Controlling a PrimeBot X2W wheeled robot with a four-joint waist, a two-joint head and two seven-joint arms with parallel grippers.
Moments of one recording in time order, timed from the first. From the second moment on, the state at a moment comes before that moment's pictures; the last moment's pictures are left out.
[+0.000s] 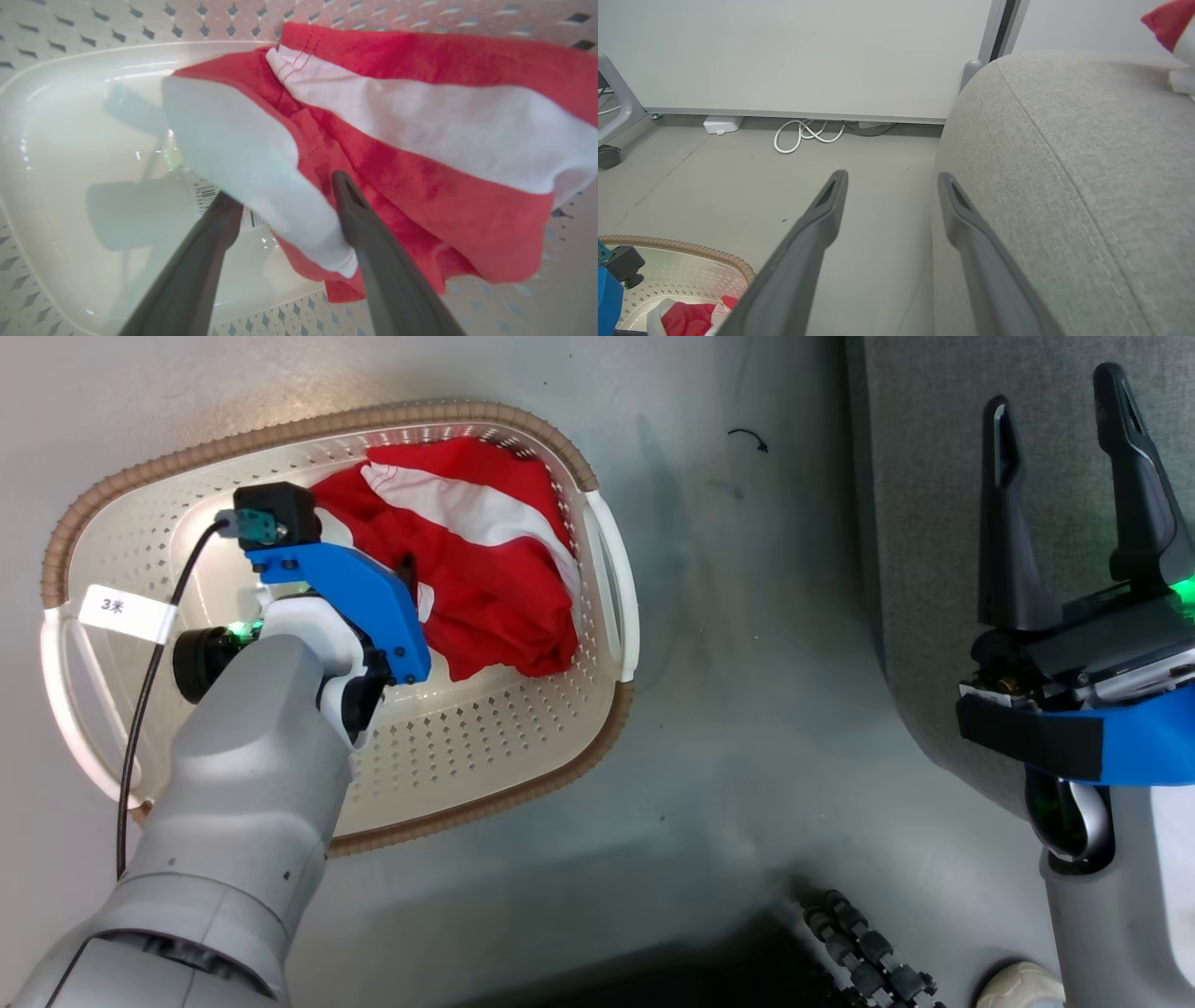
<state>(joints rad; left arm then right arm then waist) -1.03 0.08 -0.55 1.28 -0.75 -0.06 0.10 -0.46 -0.13 0.05 -0.10 0.16 0.13 -0.26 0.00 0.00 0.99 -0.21</state>
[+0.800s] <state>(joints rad) -1.00 0.06 -0.61 1.29 -0.75 -0.11 -0.01 -0.47 -0.13 0.05 -0.05 0.17 0.13 -0.26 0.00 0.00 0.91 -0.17</state>
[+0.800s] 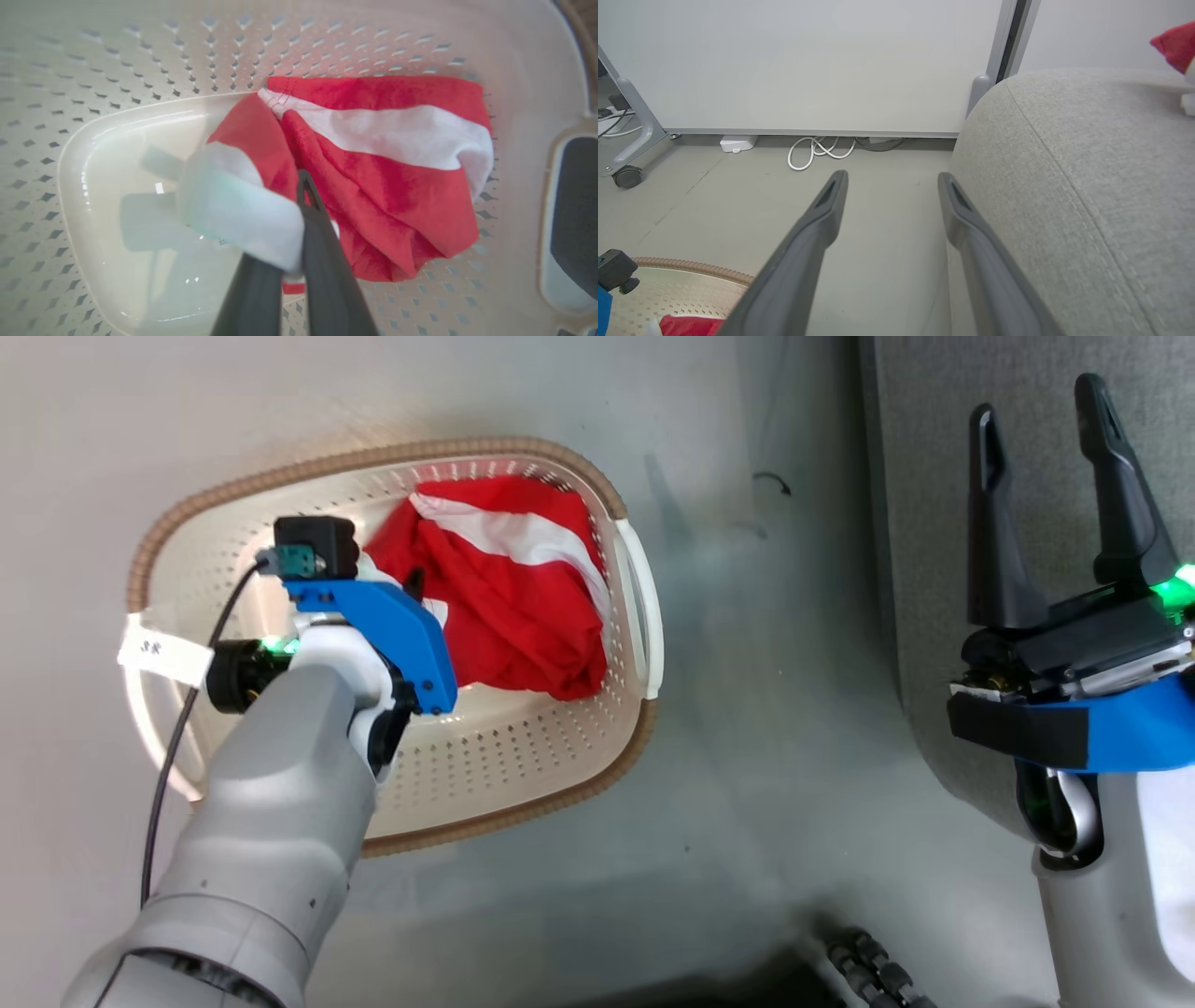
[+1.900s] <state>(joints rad) -0.70 0.11 -0.77 1.10 -0.85 -0.13 -0.25 -0.28 -0.12 0.07 0.12 0.19 0.13 -0.26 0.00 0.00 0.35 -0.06</state>
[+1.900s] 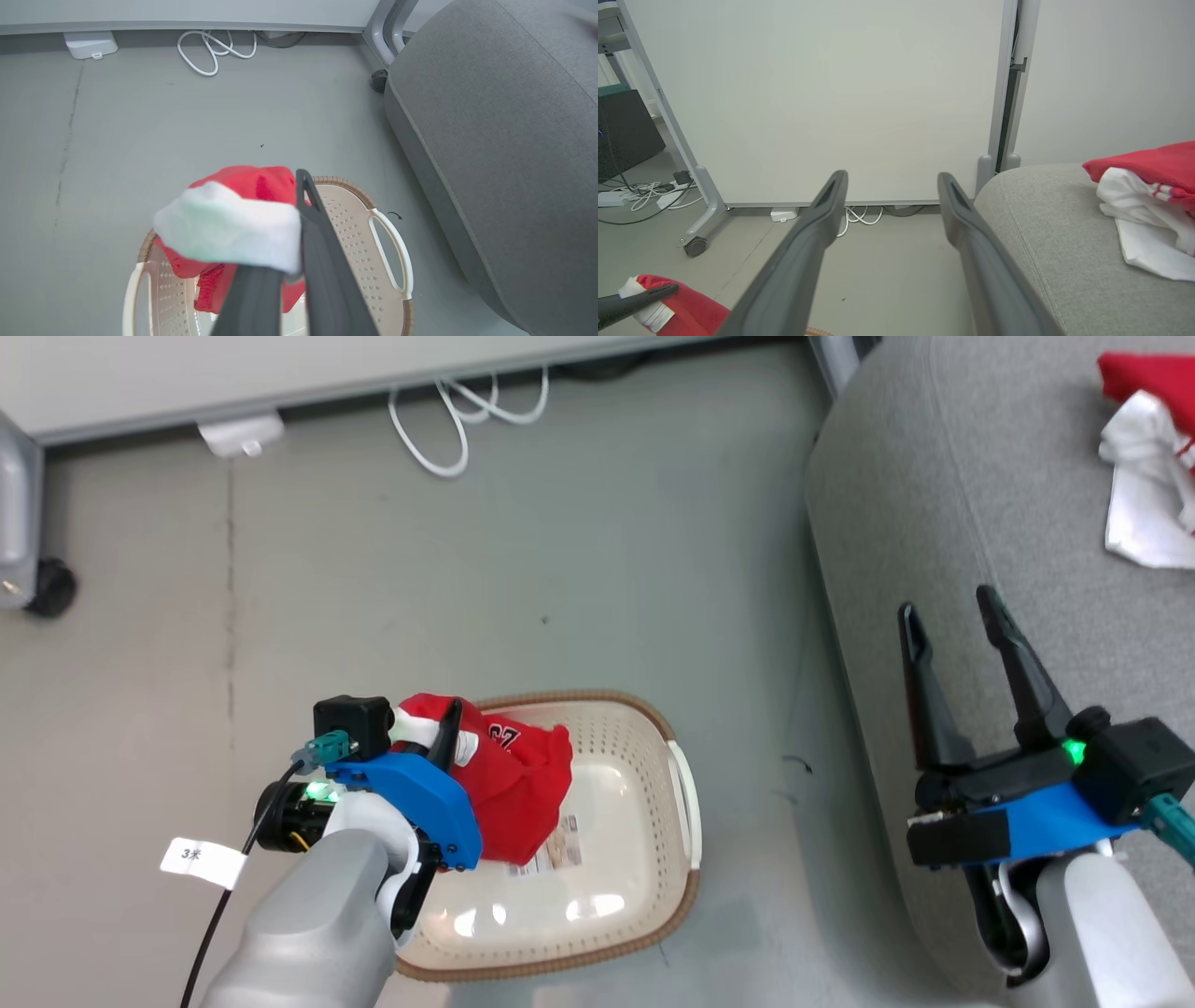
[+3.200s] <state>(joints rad) -0.76 0.18 -0.86 0.57 -0.75 -0.13 -0.18 -0.08 -0.08 0.07 0.16 0.19 0.13 -0.26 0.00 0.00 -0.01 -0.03</state>
